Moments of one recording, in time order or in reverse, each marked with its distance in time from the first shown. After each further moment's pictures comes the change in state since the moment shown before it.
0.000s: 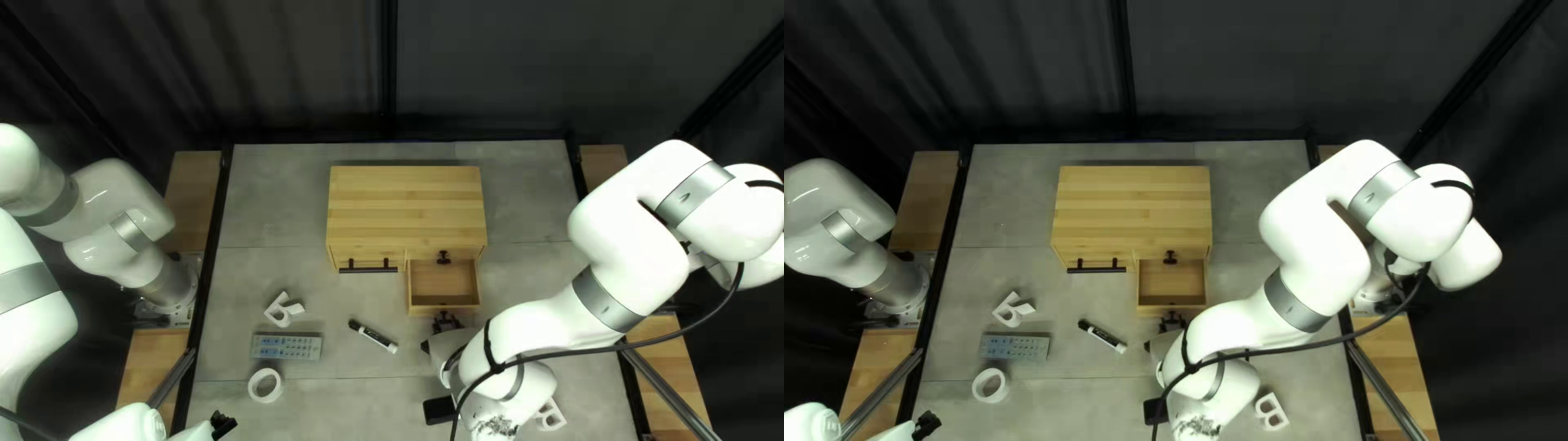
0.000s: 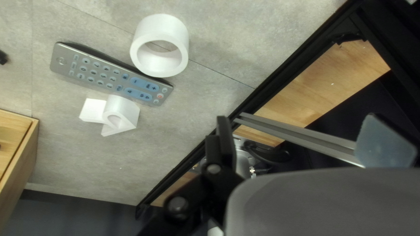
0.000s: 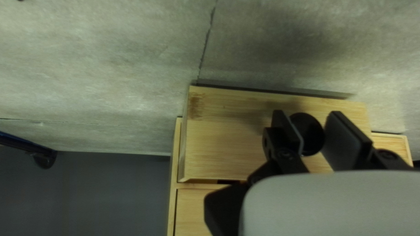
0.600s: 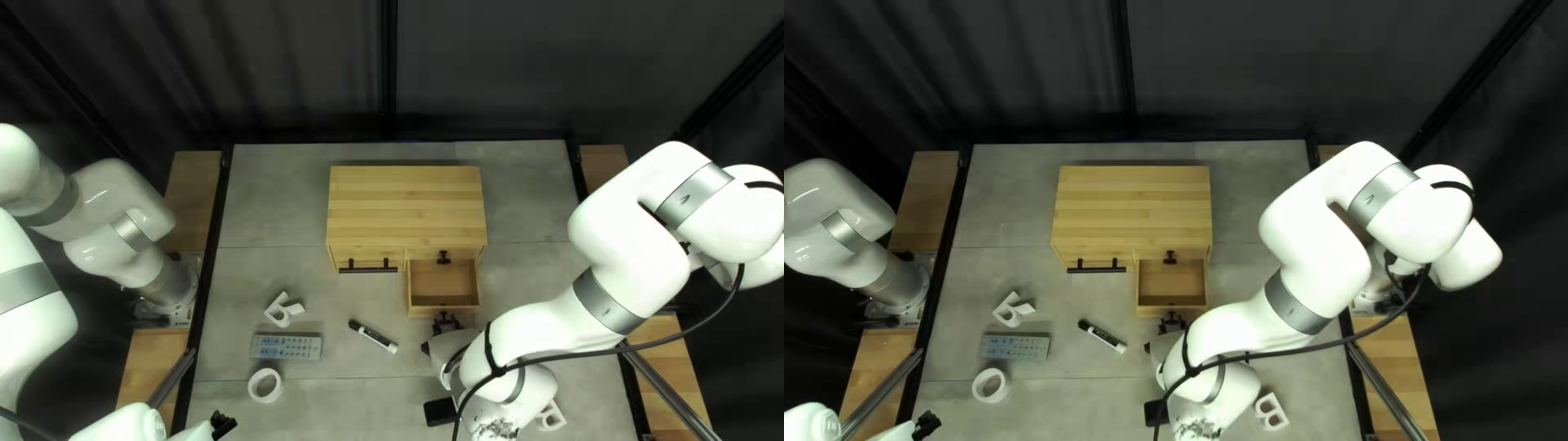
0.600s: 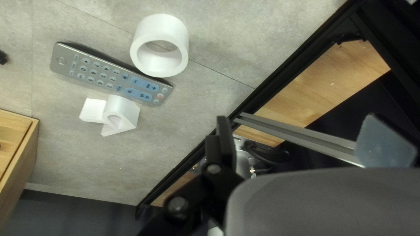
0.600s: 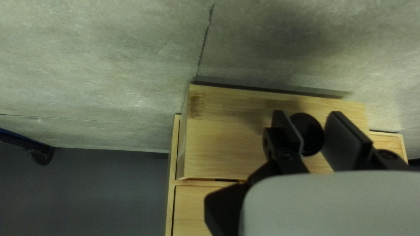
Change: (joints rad) left arm 0.000 0.000 0.000 0.000 0.000 0.000 0.000; right arm 0.005 0.000 0.003 0.000 0.000 0.006 0.000
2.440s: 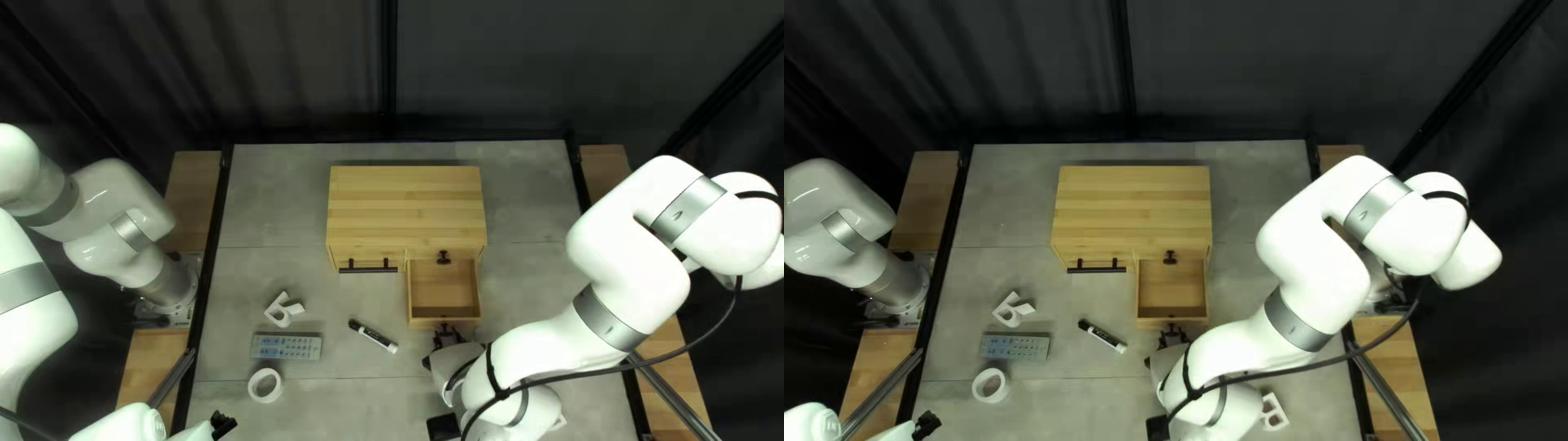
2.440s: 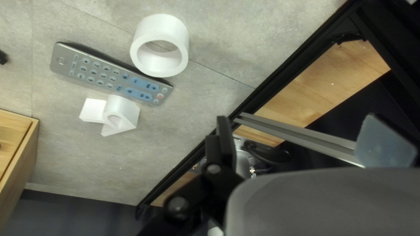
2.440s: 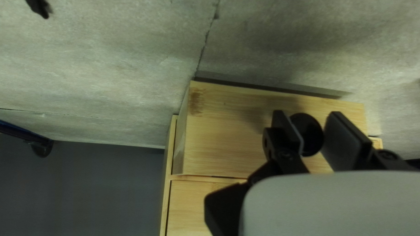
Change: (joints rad) left arm 0.000 0.000 0.000 0.000 0.000 0.000 0.000; right arm 0.047 0.049 0.019 0.078 0.014 0.069 -0.018
